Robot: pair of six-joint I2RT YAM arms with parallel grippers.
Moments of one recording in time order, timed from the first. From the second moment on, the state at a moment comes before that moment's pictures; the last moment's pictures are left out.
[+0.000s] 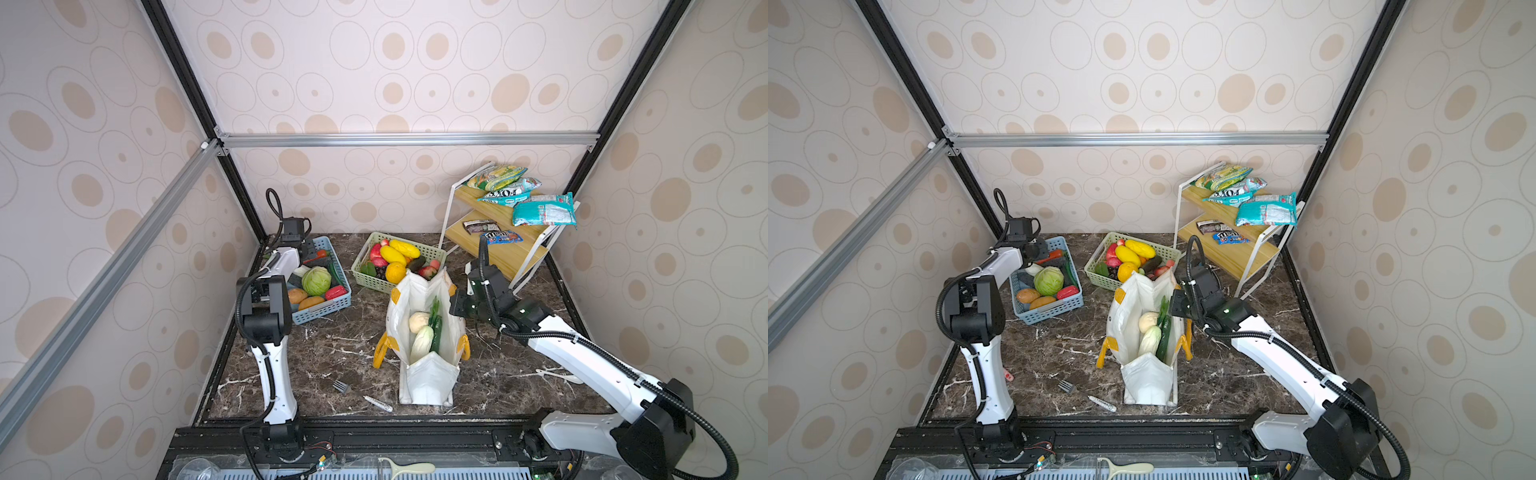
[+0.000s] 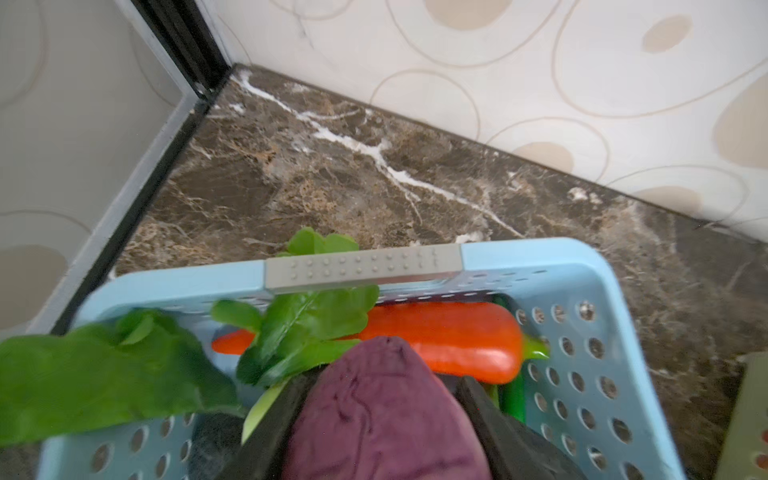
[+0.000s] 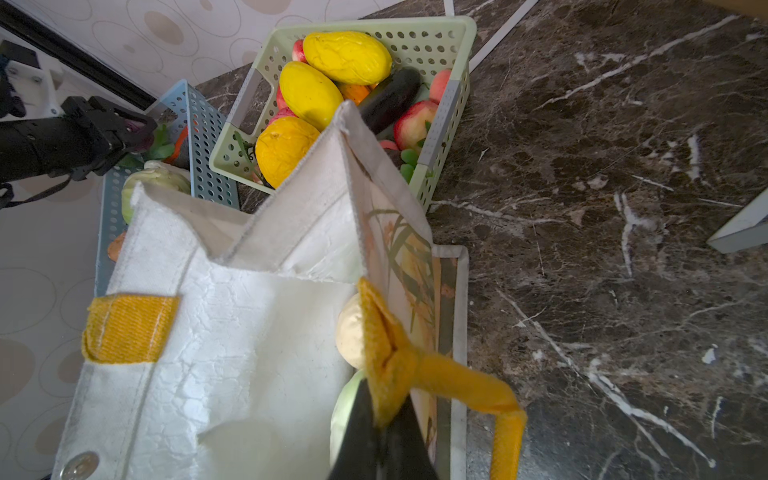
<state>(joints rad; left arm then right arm) 0.08 2.16 1.75 -0.34 -0.12 -0.24 0.60 1.24 1.04 -0.53 0.11 0.65</state>
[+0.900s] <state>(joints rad) -0.06 1.55 1.18 -0.36 0.04 -0.35 0.60 1.20 1.01 -0.52 0.10 0.66</state>
